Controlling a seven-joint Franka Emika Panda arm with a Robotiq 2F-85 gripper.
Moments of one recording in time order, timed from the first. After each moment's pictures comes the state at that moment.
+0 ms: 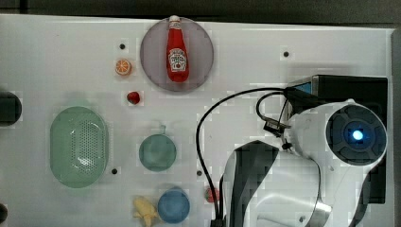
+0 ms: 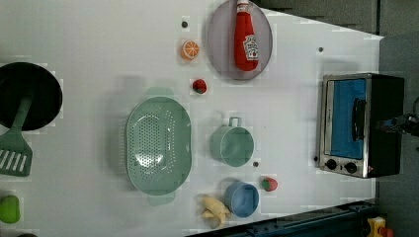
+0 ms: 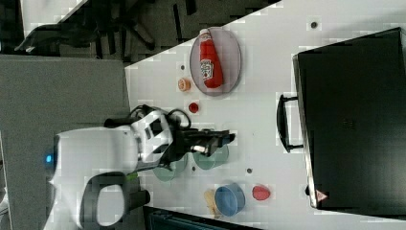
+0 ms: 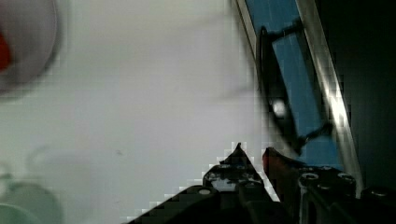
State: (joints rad) arm -0.03 -0.12 -0.30 -2.15 -0.16 0.47 -0.70
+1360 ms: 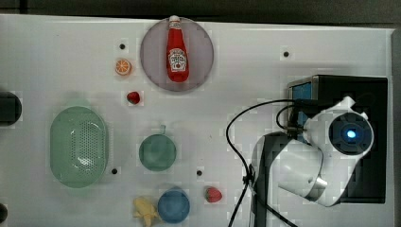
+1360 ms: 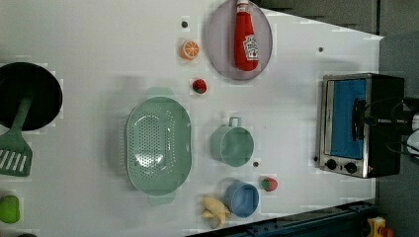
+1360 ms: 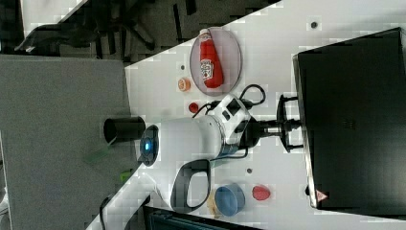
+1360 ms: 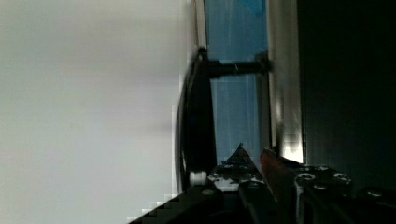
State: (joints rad) arm -0.05 0.16 -0.44 -2.22 -0.17 0.89 -1.06
